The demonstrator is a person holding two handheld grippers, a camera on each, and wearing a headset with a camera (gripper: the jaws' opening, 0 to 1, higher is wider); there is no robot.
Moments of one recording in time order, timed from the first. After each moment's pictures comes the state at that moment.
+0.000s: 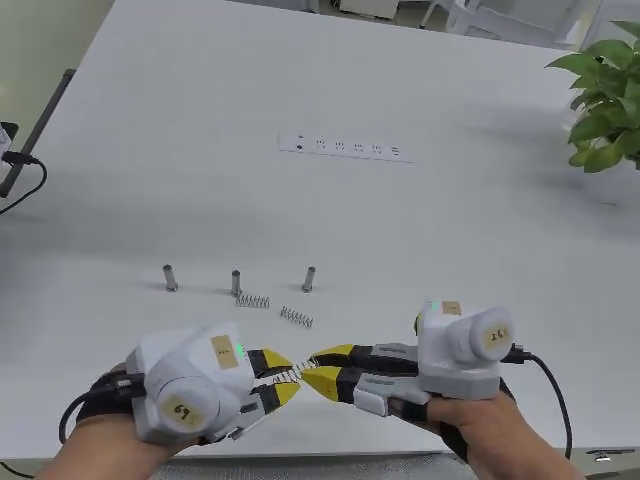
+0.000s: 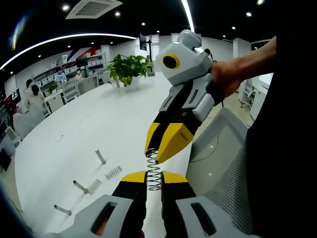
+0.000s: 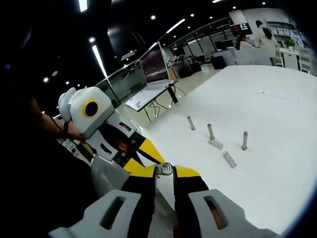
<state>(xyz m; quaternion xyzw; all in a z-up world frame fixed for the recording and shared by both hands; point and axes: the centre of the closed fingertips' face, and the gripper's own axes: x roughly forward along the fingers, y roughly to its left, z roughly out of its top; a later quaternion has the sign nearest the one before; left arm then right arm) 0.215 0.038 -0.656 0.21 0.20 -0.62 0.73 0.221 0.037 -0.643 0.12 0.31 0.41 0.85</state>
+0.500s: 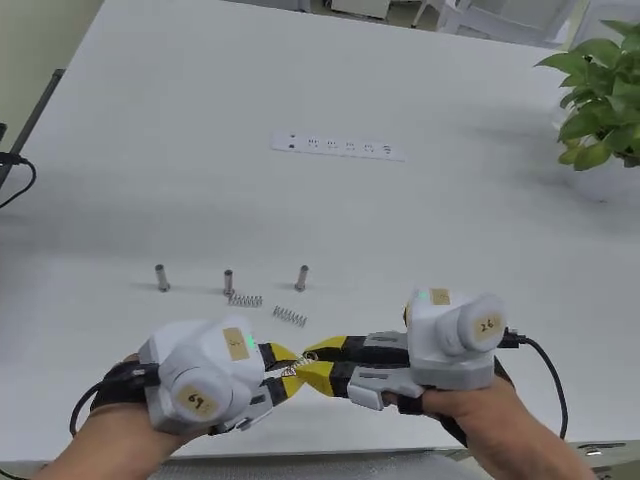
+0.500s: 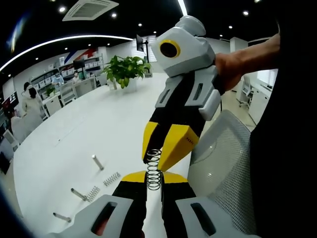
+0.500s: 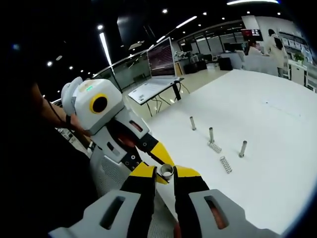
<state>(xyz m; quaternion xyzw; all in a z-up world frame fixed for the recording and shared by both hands) 0.218 0.021 -0.655 0.21 0.20 -0.63 0.72 0.219 0.037 -0.635 0.05 0.32 0.43 0.84</state>
